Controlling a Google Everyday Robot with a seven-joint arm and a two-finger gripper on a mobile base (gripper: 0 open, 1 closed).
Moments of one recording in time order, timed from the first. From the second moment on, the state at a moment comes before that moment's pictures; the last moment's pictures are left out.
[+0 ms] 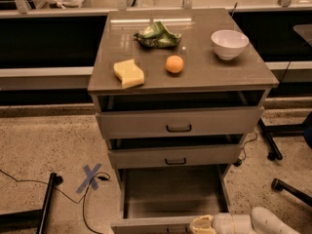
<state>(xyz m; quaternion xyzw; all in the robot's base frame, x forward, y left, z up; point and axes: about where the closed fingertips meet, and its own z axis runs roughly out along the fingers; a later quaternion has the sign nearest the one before) 0.378 -0.161 0.300 -0.39 0.69 0.50 0.34</state>
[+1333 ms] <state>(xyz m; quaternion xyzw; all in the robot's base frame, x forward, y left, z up) 0.388 -0.163 0.256 -0.49 0.73 0.34 0.35</state>
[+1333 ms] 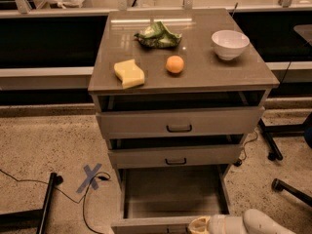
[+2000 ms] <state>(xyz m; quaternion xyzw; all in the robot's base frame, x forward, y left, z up) 0.389 -0.190 0.212 -0.51 0.75 0.25 0.34</state>
